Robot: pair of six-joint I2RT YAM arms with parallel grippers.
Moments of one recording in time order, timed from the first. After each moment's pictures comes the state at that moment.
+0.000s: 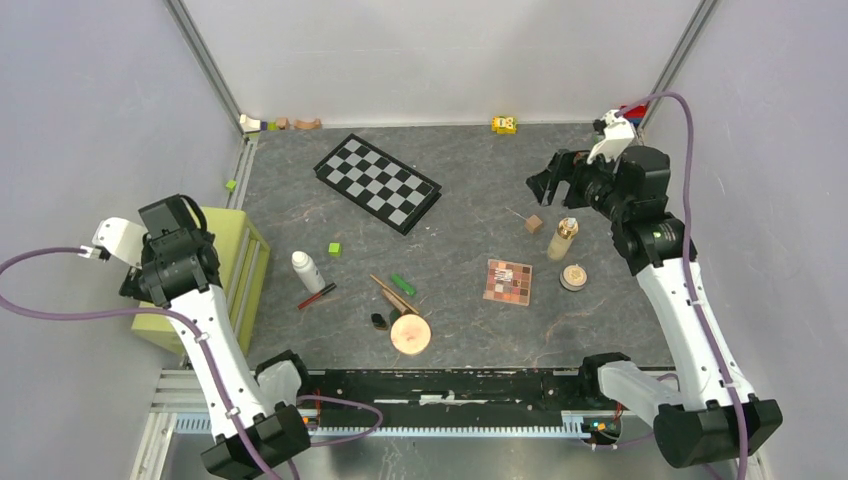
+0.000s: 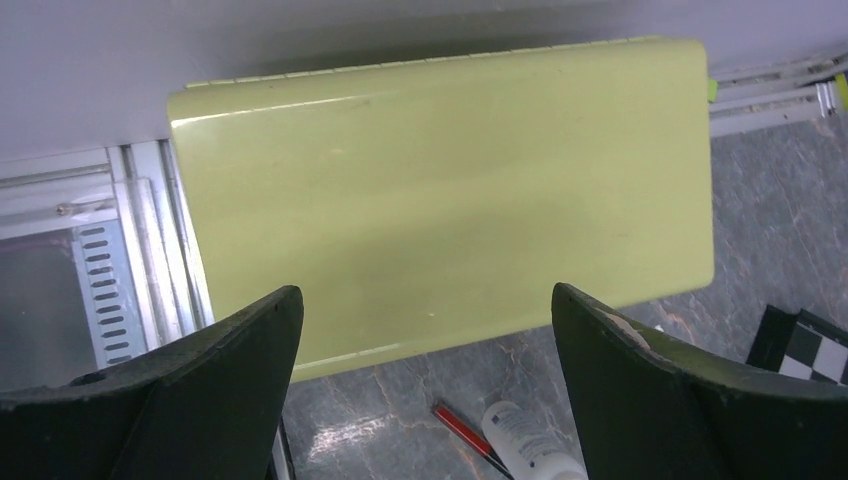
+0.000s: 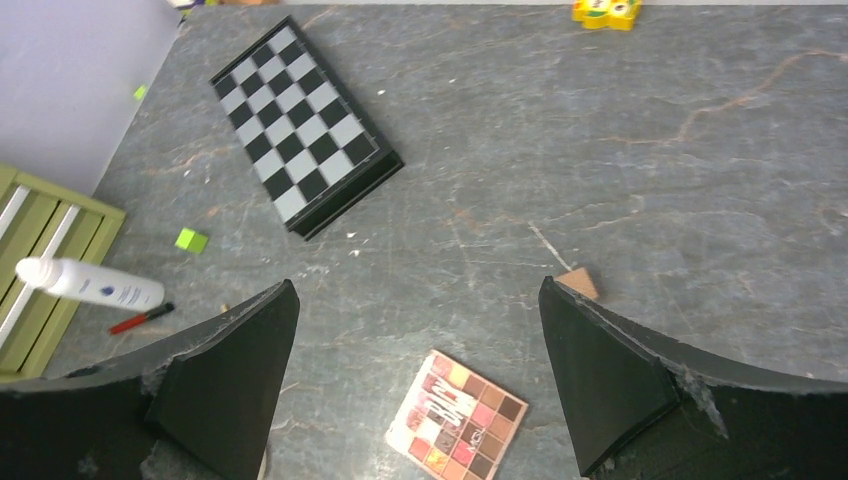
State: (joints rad) left arm 0.49 0.92 1.24 -1.10 -0.56 -0.72; right arm 0.13 1.04 1.15 -0.42 -0.29 0.23
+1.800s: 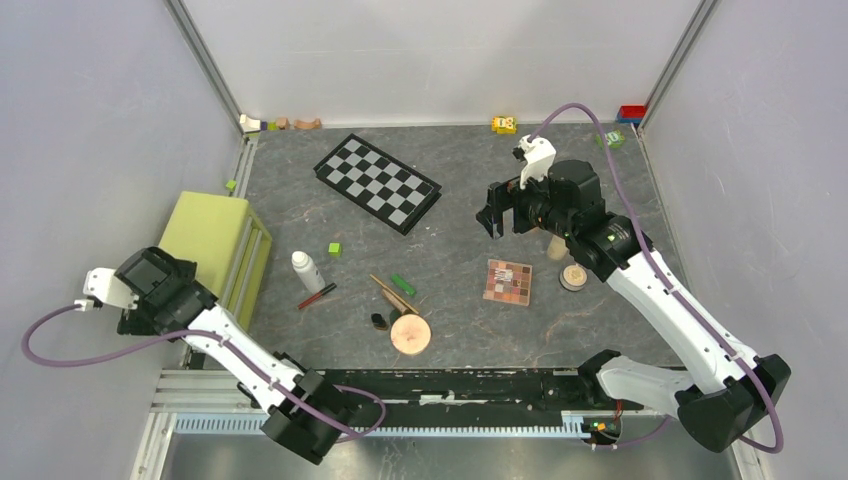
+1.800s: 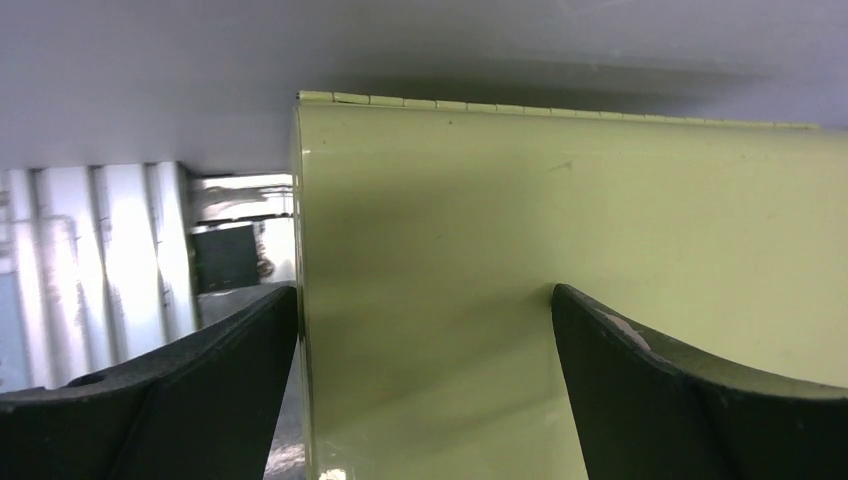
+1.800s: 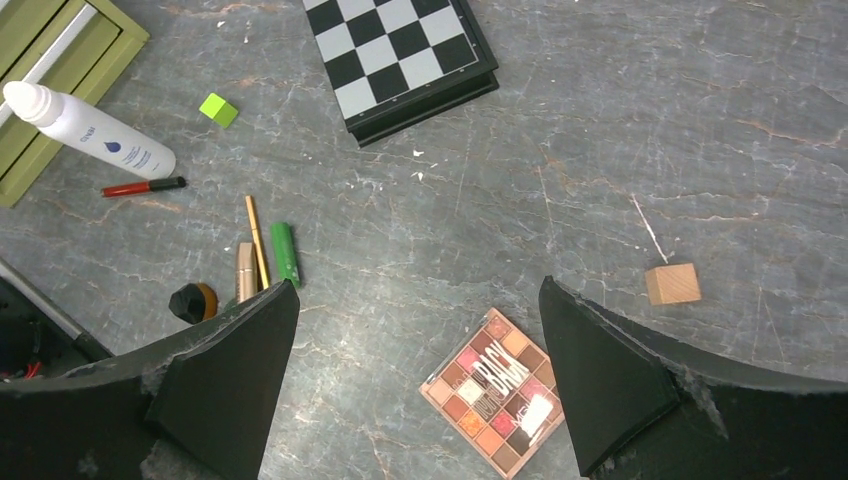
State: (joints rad) left arm 0.95 0.80 0.81 -0.63 -0.22 -0.56; right arm 0.54 1.11 1.15 -0.47 -0.11 0.15
